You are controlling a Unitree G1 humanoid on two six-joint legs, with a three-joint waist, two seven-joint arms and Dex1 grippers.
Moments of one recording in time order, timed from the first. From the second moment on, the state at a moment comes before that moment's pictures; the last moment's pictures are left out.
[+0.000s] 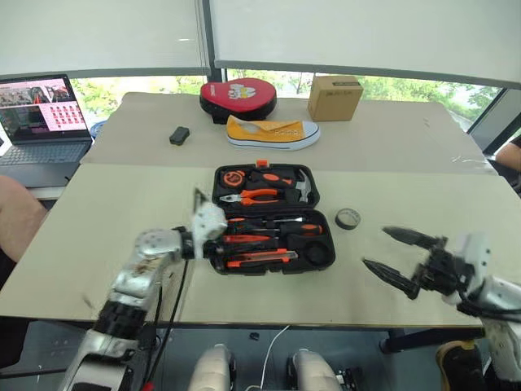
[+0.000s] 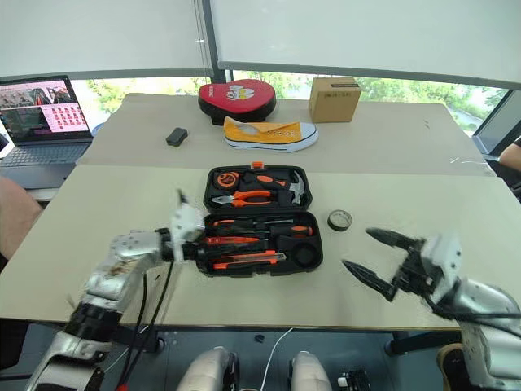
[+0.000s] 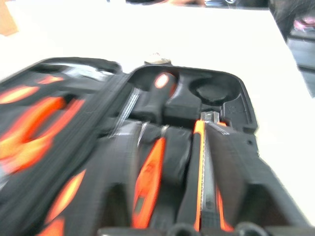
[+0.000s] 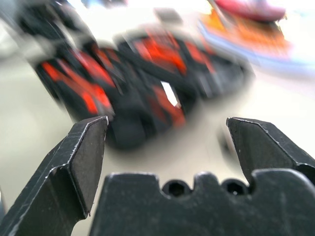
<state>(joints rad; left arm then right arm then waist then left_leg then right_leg) -0.27 0.60 0.04 -0.05 -0.40 0.18 -1.13 0.30 -0.65 -0.43 -0.10 0.52 0.02 1.05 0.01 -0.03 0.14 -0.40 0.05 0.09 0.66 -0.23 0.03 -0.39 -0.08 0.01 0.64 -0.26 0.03</state>
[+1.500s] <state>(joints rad) -0.11 0.61 0.11 -0.12 -0.51 0.03 -1.26 -0.85 -0.75 0.25 0.53 0.02 0.09 1.49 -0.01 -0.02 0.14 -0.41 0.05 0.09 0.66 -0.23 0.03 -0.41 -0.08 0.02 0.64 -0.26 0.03</state>
